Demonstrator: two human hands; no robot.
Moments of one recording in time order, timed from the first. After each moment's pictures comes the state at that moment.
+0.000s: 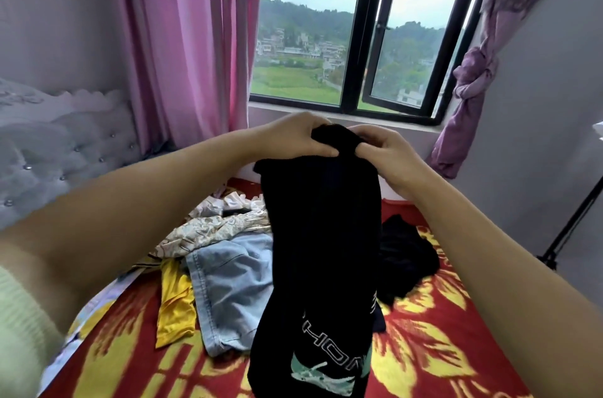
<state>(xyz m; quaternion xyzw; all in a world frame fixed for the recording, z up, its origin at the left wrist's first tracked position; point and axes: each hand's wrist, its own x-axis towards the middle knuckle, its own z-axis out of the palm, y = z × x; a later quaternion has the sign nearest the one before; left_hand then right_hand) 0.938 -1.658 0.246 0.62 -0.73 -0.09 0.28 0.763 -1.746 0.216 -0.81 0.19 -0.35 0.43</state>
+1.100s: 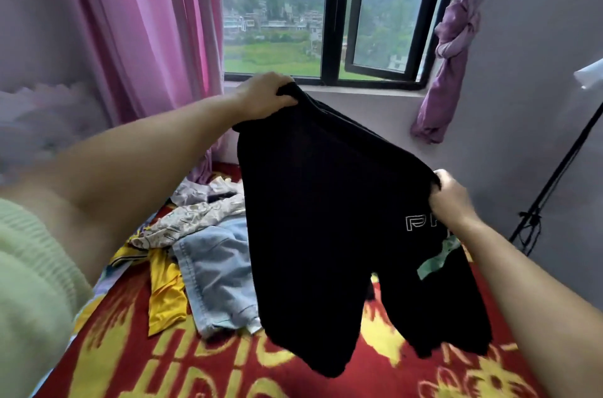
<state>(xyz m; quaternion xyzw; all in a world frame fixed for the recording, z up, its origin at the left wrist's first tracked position) 0.960 -1.749 0.239 0.69 -0.68 0.04 0.24 0.619 -1.861 0.086 -0.74 0.54 -0.33 0.20</state>
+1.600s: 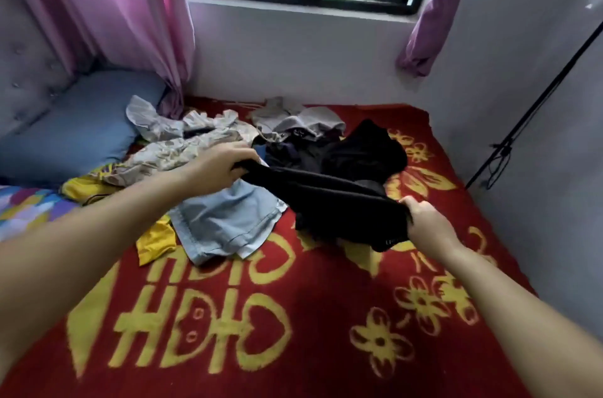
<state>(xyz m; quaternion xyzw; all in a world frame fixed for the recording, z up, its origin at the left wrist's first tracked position) 0.962 -1.640 0.035 0.58 -0.78 -0.04 0.23 0.573 -1.769 -0.045 -0.84 0.53 -0.11 0.09</state>
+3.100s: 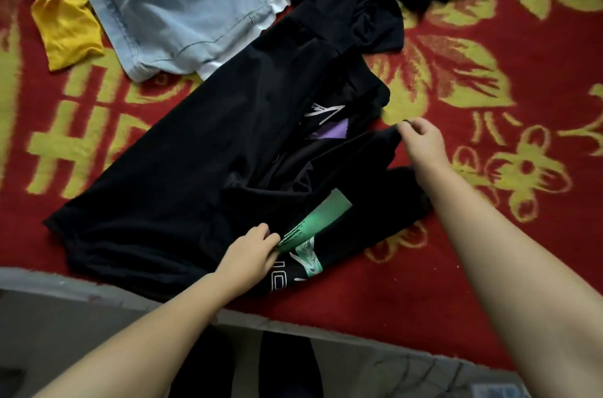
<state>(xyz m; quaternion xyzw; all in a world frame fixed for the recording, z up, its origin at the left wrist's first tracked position) 0.726 -1.506 -0.409 0.75 -0.59 -0.30 0.00 0.572 -1.808 -0.354 -0.64 0.62 -0.16 0.43</state>
